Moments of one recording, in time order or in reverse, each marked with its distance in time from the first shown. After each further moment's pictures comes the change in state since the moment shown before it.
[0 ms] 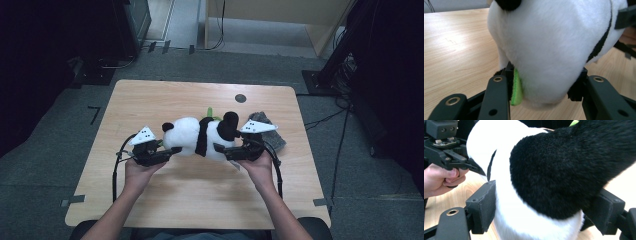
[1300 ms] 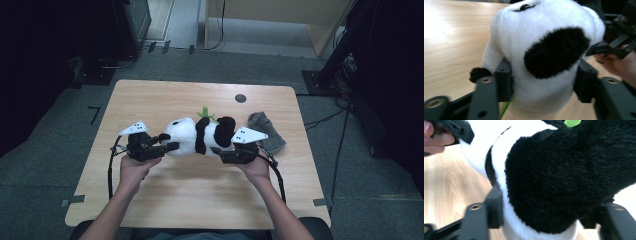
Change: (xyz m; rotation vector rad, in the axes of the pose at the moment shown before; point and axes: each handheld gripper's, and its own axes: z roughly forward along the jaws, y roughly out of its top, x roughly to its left) left arm 0.009 0.012 -0.010 0.015 -0.060 -0.127; right arm 0.009 -0.013 0.016 0.000 -0.057 -0.241
